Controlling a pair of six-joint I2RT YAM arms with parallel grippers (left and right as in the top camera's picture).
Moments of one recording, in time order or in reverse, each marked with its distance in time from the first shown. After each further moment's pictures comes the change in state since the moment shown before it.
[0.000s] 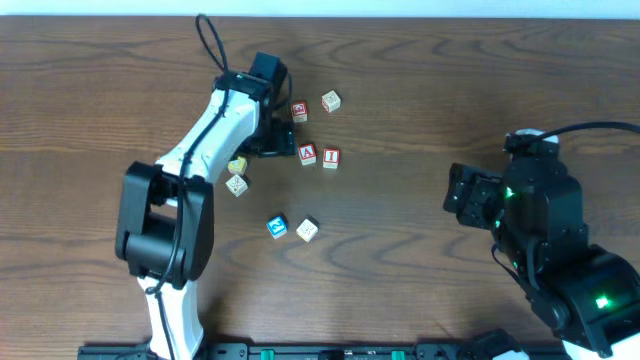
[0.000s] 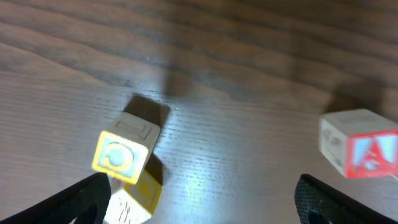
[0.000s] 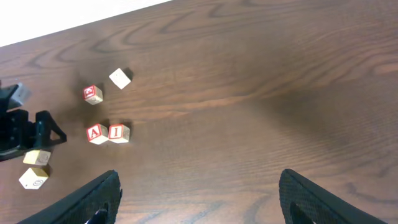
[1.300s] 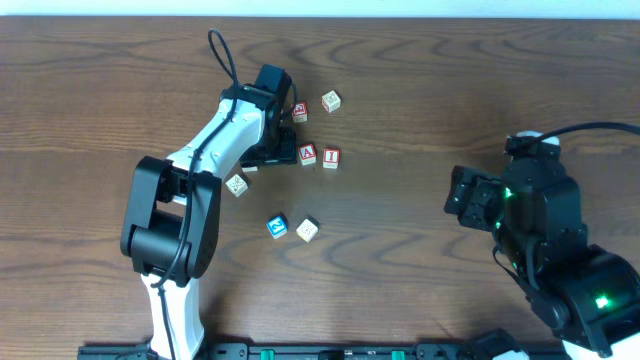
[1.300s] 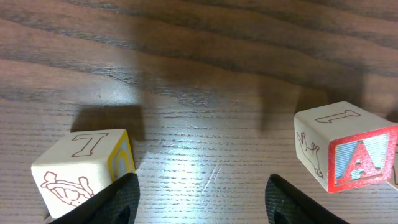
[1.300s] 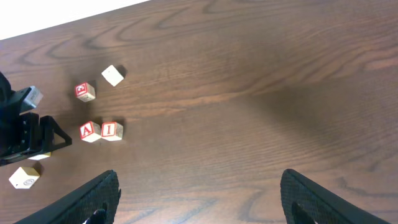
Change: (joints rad) left arm -0.017 0.019 -0.072 0.117 0.102 0.041; right arm 0.000 0.000 0.000 -0.020 0.016 0.000
